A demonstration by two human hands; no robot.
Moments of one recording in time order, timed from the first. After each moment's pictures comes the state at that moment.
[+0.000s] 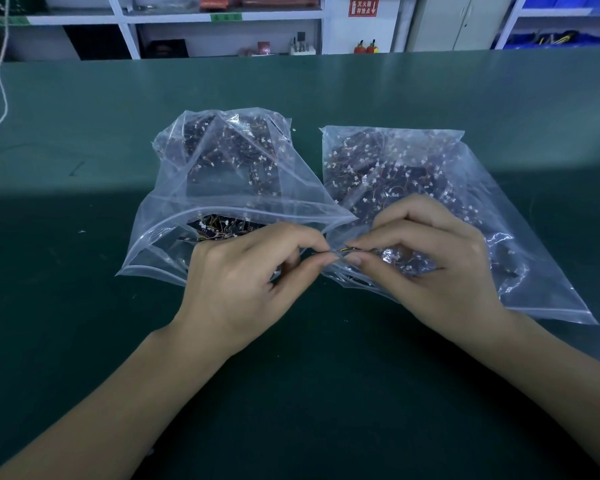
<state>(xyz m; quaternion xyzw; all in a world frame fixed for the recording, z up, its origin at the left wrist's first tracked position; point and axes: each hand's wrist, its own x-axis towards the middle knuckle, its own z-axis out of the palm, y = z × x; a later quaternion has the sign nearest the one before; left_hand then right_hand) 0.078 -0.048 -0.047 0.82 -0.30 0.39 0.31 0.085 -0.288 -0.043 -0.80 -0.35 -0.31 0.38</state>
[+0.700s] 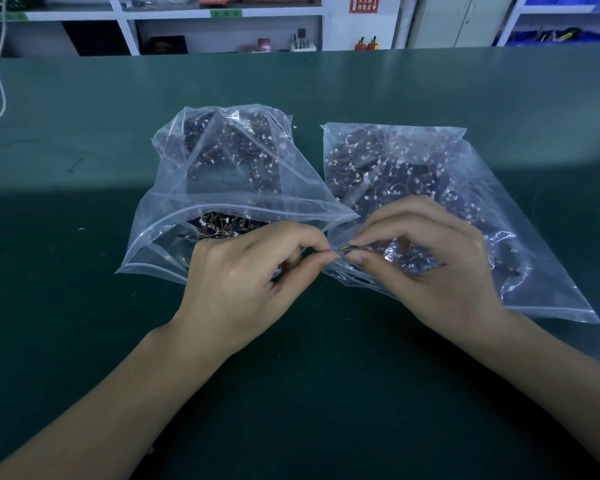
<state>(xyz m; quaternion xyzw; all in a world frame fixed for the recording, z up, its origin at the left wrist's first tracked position) 0.078 -0.048 -0.047 0.82 -0.30 0.38 0.30 0.085 -0.285 -0.045 -0.80 -0.34 -0.30 0.40</state>
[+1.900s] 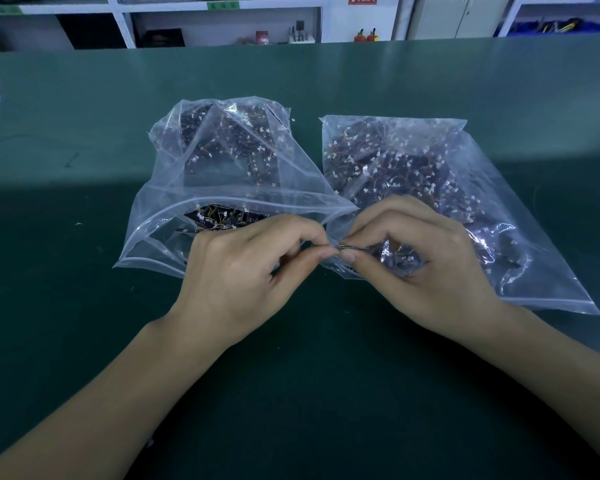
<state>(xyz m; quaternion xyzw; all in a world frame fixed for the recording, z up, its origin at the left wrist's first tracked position) 0.077 -0.048 -0.042 0.83 -0.32 0.37 0.27 0.085 -0.284 -0.047 -0.81 -0.36 -0.26 0.39</state>
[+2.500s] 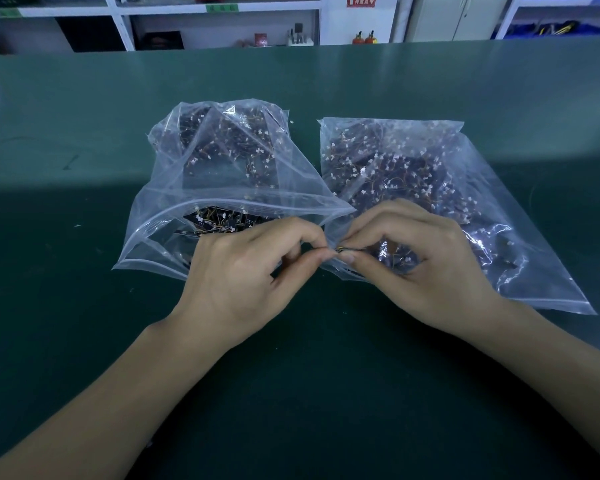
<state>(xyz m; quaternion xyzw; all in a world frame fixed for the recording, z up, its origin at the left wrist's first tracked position) 0.077 -0.049 -0.046 0.84 -0.30 0.35 0.28 0.090 -0.289 -0.047 -0.81 -0.37 -0.23 0.39</state>
